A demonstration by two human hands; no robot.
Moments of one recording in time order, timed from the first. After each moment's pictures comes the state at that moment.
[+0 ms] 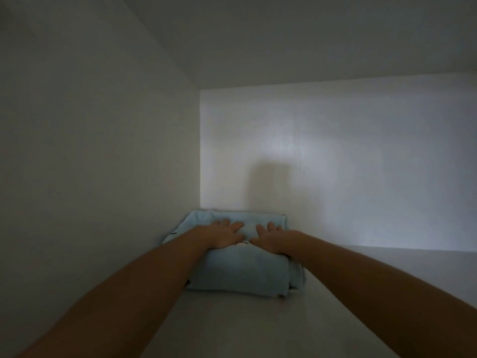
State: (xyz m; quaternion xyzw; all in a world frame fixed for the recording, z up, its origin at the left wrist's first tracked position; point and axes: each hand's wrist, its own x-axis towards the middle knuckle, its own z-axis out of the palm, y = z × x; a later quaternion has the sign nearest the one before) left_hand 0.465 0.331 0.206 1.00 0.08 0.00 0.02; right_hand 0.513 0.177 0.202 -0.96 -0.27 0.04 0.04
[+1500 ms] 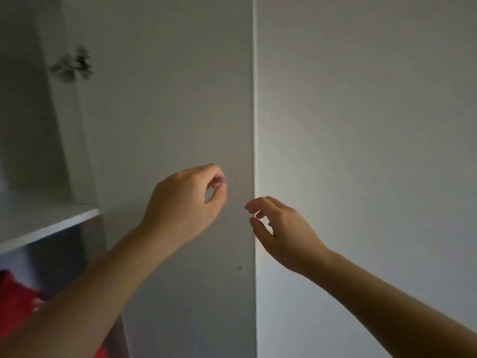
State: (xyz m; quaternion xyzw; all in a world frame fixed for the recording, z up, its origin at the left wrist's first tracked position) left_hand -0.043 -0.346 0.194 0.66 -0.58 0.33 0.35; right_hand -0.189 -0.474 0.135 -0.90 0.17 -0.38 0.07
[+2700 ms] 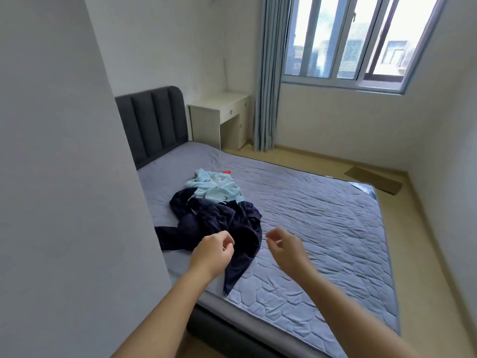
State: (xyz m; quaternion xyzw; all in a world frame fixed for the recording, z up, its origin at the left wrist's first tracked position) left_hand -0.950 -1.011 -0.140 0.31 -0.90 -0.29 0.12; right_hand -1.081 -0.862 -0.140 -0.31 0.85 -0.40 0.14
